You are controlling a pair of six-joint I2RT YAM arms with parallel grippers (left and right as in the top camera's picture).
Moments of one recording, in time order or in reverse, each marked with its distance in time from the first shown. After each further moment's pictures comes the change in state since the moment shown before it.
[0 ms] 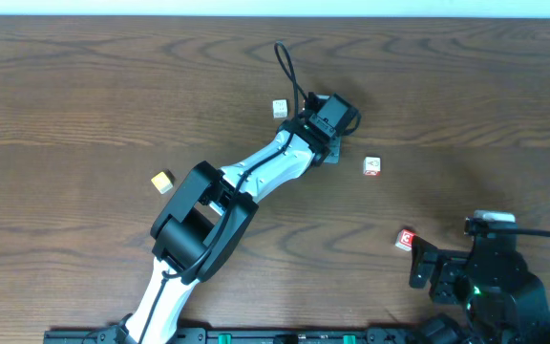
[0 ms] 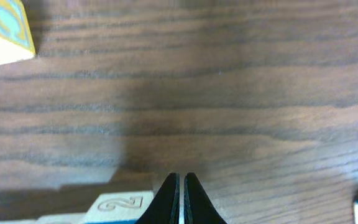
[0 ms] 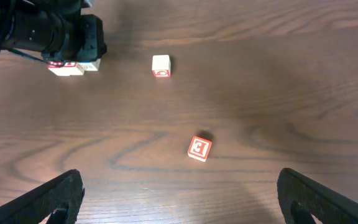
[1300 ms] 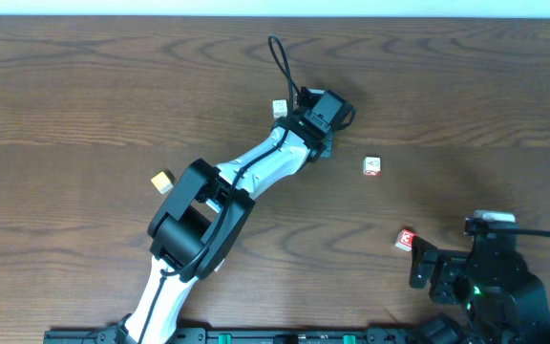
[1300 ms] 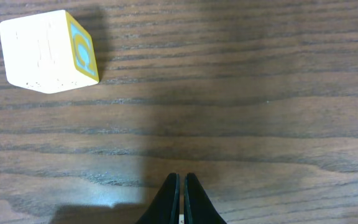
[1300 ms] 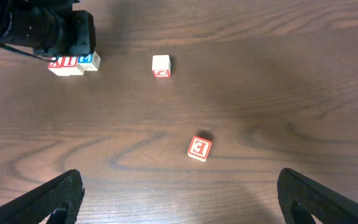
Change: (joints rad) left arm 0.024 0.000 0.000 -0.013 -0.083 0.026; right arm 0.000 0.000 0.000 0.000 0.000 0.000
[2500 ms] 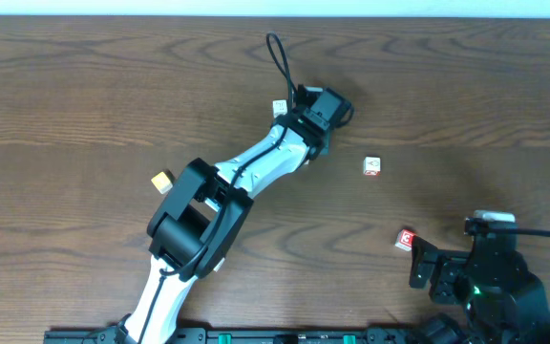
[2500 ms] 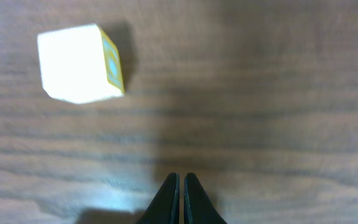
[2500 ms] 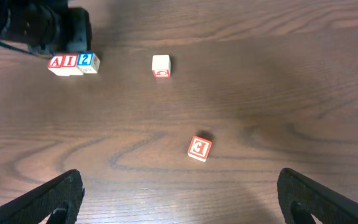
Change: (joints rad) left arm 0.014 0.000 0.024 -0.019 -0.048 0.000; right arm 0.000 0.000 0.000 0.000 0.000 0.000
